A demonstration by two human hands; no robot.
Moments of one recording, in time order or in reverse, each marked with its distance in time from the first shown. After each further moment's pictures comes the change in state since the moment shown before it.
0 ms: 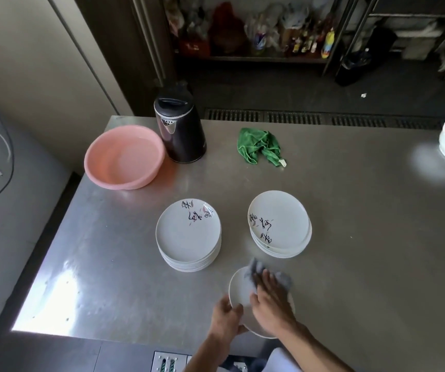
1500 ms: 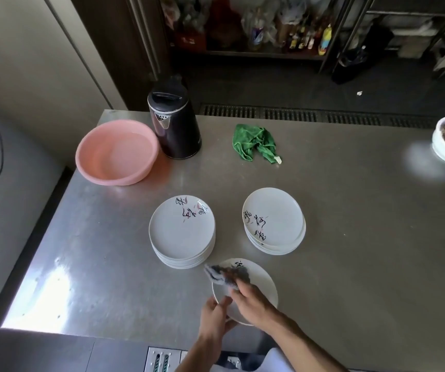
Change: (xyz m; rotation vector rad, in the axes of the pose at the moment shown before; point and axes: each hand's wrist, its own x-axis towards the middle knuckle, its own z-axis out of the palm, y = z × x) left_hand 0.014 -0.013 -0.011 -0.125 0.070 -0.005; right_hand -0.001 -0.030 -0.014 0.606 -0.210 -0.091
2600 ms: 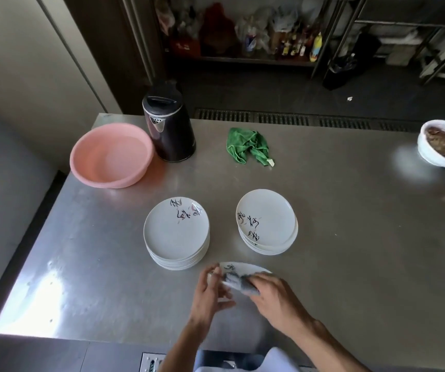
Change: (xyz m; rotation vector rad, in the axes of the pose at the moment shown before) left_hand -0.001 0.042 0.007 0.123 -0.144 0.211; right_hand -0.049 -0.024 -0.065 -0.423 0.254 -0.315
